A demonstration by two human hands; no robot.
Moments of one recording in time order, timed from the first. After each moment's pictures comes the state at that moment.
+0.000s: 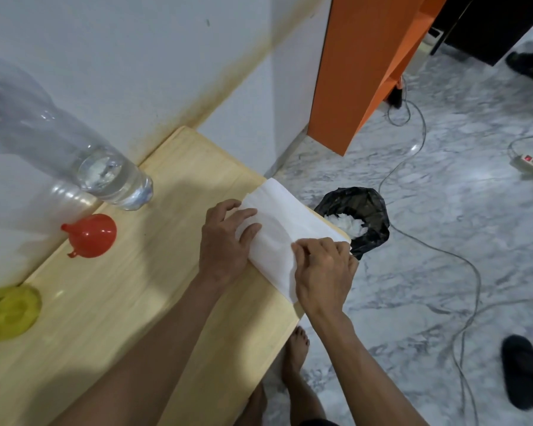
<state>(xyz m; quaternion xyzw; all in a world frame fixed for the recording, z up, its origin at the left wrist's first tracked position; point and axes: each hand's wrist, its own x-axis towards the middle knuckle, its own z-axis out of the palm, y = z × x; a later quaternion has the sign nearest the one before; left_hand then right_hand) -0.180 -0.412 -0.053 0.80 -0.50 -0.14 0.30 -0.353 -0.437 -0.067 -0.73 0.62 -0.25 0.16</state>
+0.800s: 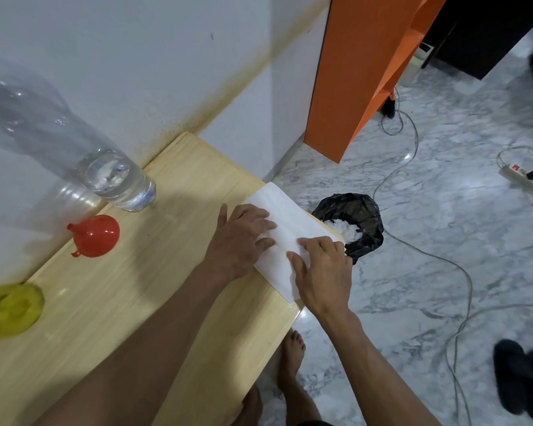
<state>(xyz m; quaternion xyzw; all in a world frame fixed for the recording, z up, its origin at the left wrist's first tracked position) -0.186 -0.424 -0.028 0.74 -0.64 -0.19 0.11 -0.368 -0.439 -0.047 -0.76 0.58 -0.14 0.24</state>
